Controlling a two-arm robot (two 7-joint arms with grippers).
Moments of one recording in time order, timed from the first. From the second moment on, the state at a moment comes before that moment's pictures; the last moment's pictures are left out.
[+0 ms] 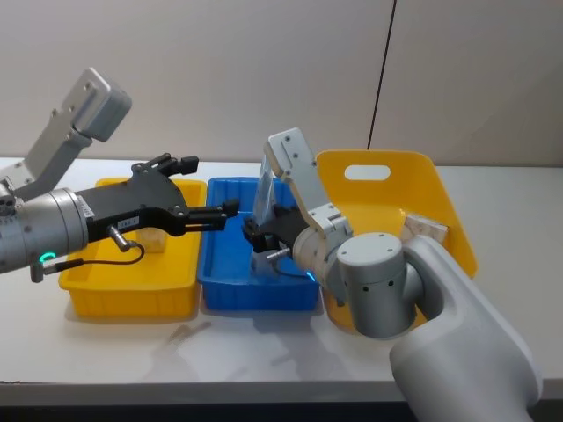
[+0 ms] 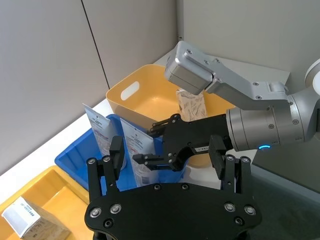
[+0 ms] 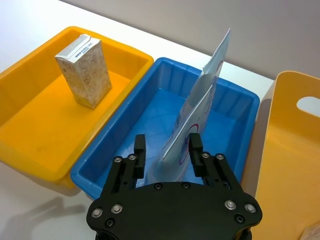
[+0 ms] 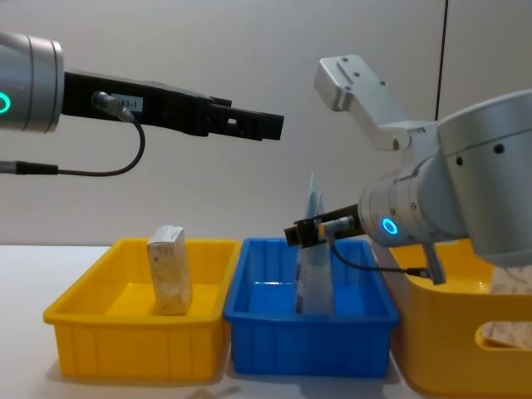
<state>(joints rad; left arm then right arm) -0.54 0.54 0.47 -1.64 -0.52 0.35 -0.61 0.51 0.02 -0.45 -1.30 0.06 0.57 0.05</state>
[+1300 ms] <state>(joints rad) -0.54 0.54 0.47 -1.64 -0.52 0.35 -0.61 0.49 0.01 -0.42 -1.34 0.07 0.55 0.03</state>
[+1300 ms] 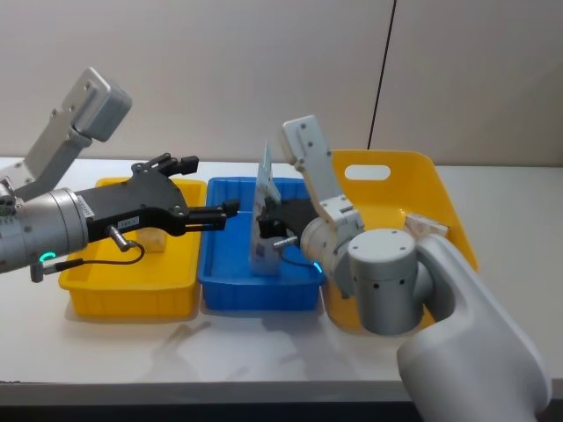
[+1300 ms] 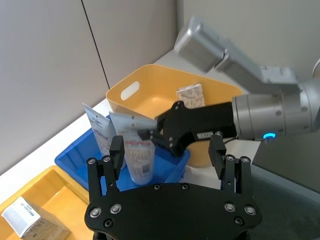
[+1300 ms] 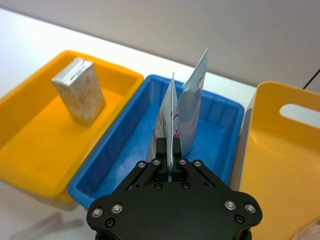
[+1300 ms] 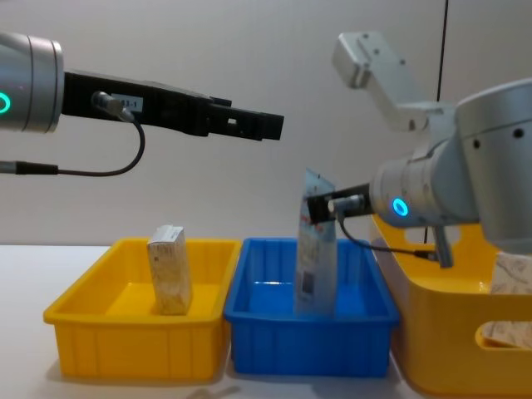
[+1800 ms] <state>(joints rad) -0.54 0.54 0.47 -1.64 -0.52 0.35 -0.61 0.46 0.01 -0.32 -1.48 0.12 0.54 0.04</state>
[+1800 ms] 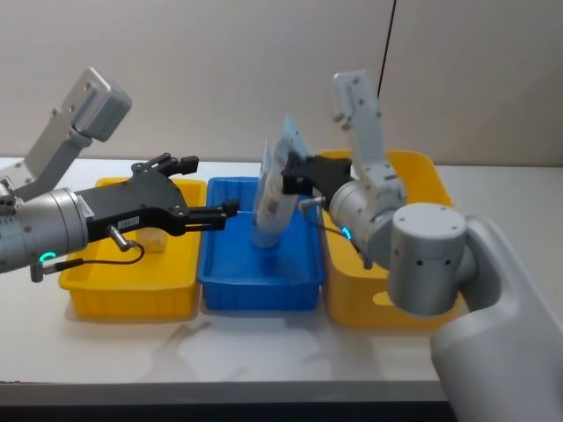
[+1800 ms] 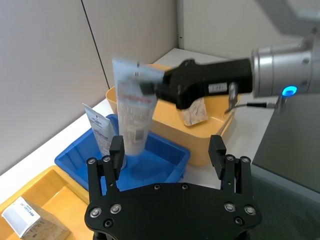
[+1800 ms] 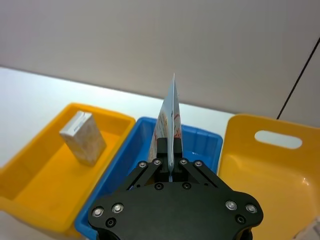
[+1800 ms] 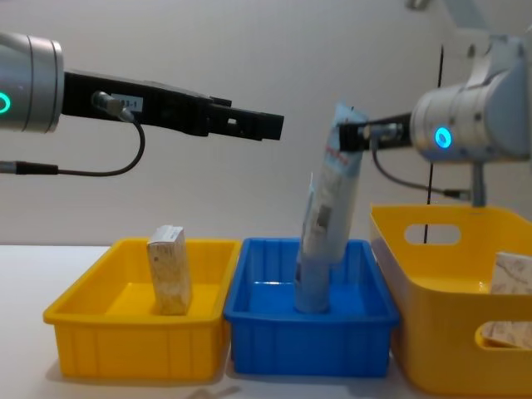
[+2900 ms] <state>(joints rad) -0.54 0.54 0.47 -1.64 -0.52 0.35 -0.61 0.46 0.04 -0.10 -1.65 0.18 0.54 0.03</state>
